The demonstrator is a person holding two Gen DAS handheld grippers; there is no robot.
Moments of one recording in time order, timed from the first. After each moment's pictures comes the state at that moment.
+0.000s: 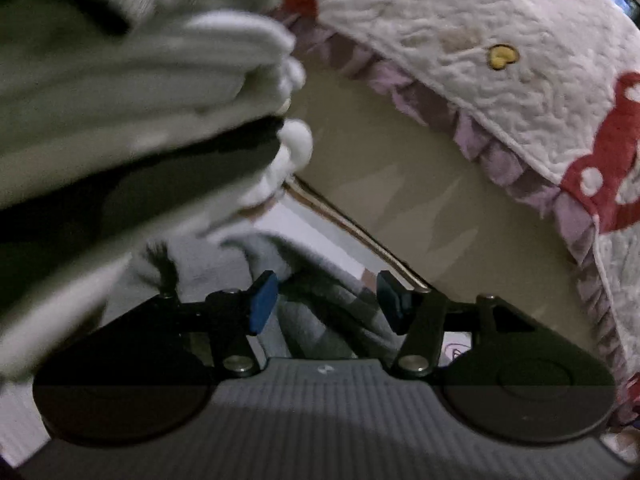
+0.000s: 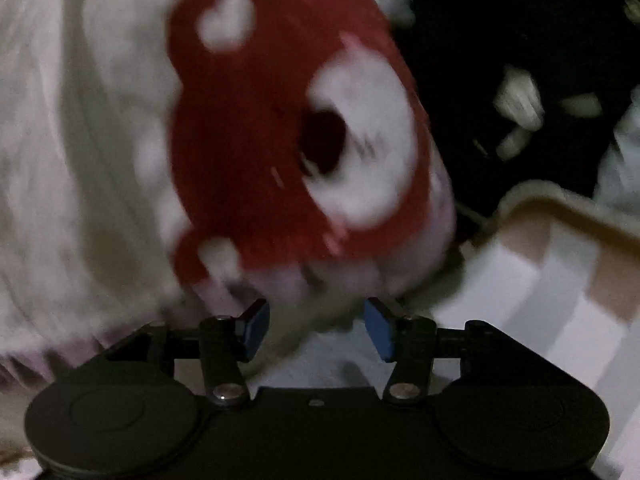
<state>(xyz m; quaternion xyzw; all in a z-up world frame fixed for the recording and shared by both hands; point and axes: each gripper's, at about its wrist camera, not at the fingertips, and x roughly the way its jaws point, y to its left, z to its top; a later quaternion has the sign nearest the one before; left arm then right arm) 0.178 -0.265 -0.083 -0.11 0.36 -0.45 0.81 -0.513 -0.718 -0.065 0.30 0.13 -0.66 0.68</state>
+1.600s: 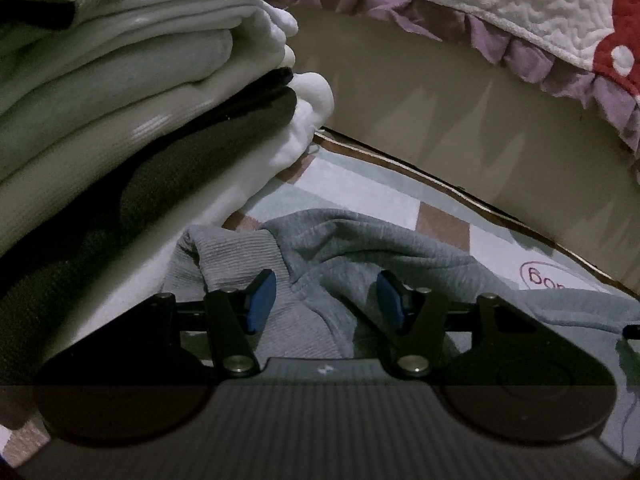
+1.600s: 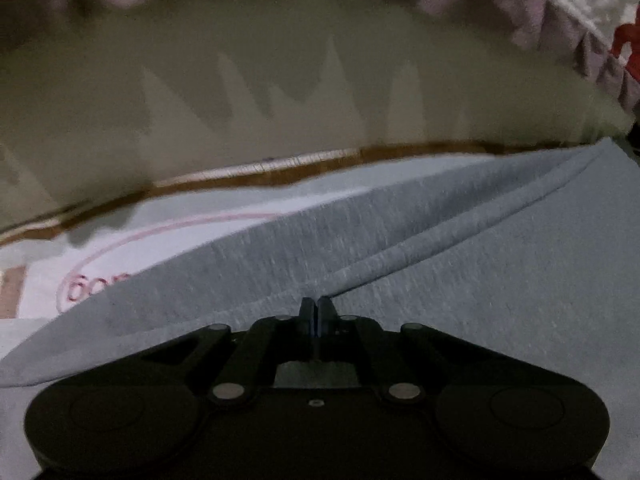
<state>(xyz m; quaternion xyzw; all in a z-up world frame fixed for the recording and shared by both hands) 0.172 -0.278 -0.097 0.05 0.38 -0.43 0.82 -0.182 -0.555 -0.127 0.31 0.34 -0.51 0.72</state>
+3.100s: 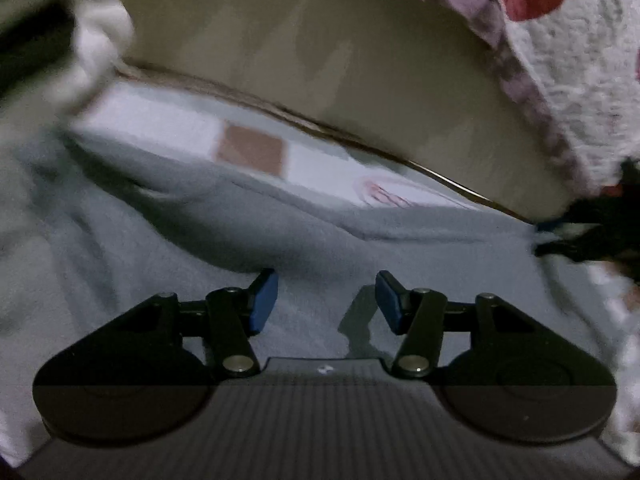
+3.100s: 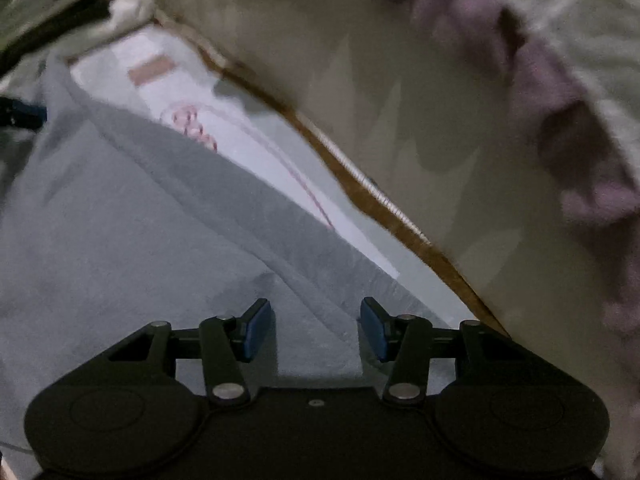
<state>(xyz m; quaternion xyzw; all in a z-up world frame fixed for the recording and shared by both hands) 0.106 -0.335 -0.139 0.02 0.45 -0.59 0.67 -0.214 -0.618 -0.079 0.02 0.55 -0.14 0.83</state>
